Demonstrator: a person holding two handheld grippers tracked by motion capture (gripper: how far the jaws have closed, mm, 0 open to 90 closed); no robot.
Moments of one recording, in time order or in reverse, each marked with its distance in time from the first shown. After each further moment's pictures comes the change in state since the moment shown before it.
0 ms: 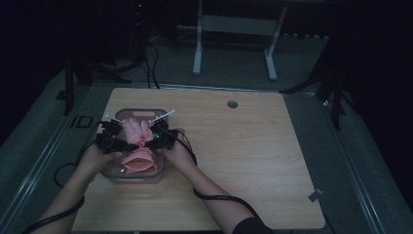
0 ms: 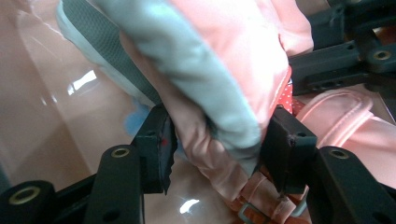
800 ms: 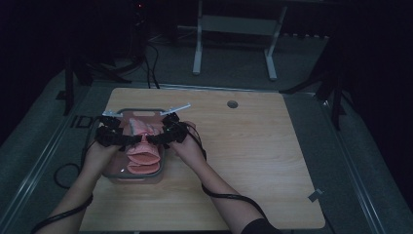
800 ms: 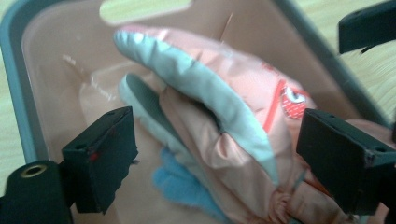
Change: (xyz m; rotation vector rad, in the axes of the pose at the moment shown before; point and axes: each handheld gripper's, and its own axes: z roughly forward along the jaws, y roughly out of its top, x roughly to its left) left arm -0.010 0.008 -0.009 -0.248 0.099 0.017; right arm -0.019 0.002 -0.039 -0.163 0.094 -0.038
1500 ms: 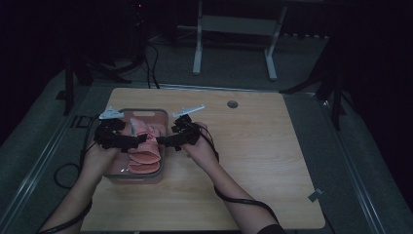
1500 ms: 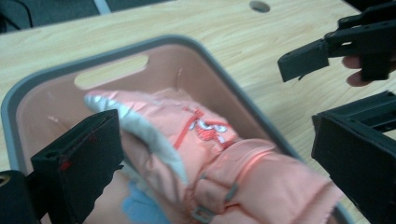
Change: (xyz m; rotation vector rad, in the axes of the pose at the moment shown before) left arm -0.045 0.007 -0.039 -0.120 -0.022 0.129; right arm -0.009 -0.013 -0.037 -0.036 0.029 -0.027
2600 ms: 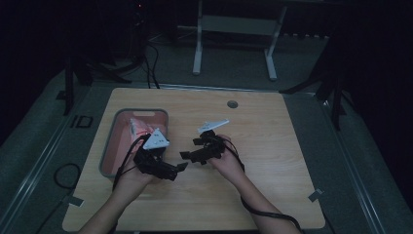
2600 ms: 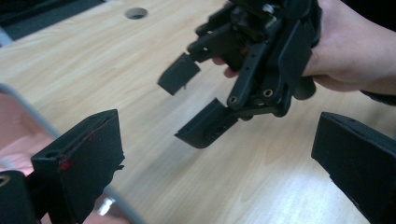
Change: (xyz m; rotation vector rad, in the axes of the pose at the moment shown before) left arm -0.128 -0.008 0.021 -0.010 -0.226 0.272; right arm -0.029 -0.063 -0.049 0.037 0.018 -0.049
